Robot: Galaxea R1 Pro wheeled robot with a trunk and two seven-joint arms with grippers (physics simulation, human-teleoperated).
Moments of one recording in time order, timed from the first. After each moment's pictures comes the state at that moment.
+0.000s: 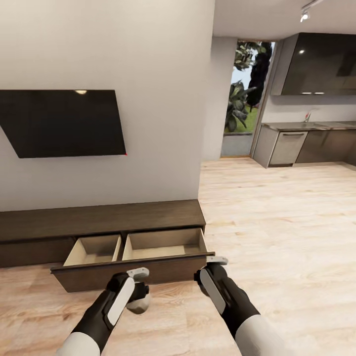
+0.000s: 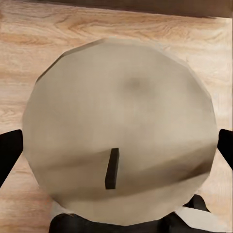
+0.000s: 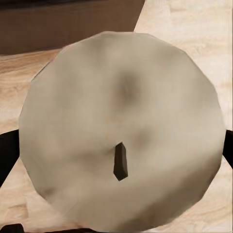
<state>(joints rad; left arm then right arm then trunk) -0.50 -0.08 -0.16 -0.91 0.50 0.82 0.49 -0.59 0.17 0.29 -0.85 -0.42 0.76 -0.59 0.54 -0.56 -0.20</state>
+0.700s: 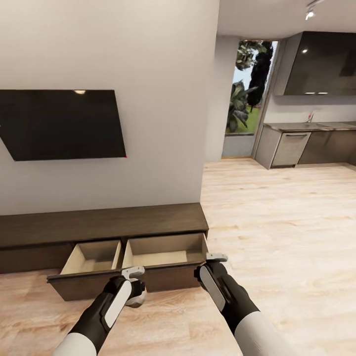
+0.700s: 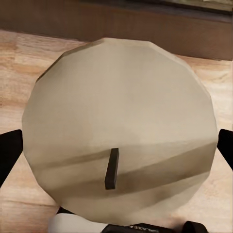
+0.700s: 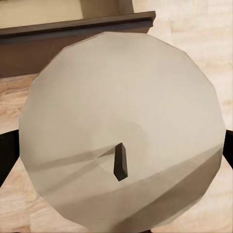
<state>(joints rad) -0.50 -0.06 -0.17 -0.86 0.51 0.67 0.47 -0.61 0.17 0.29 -0.85 -0.42 0.75 -0.60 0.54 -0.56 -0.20</state>
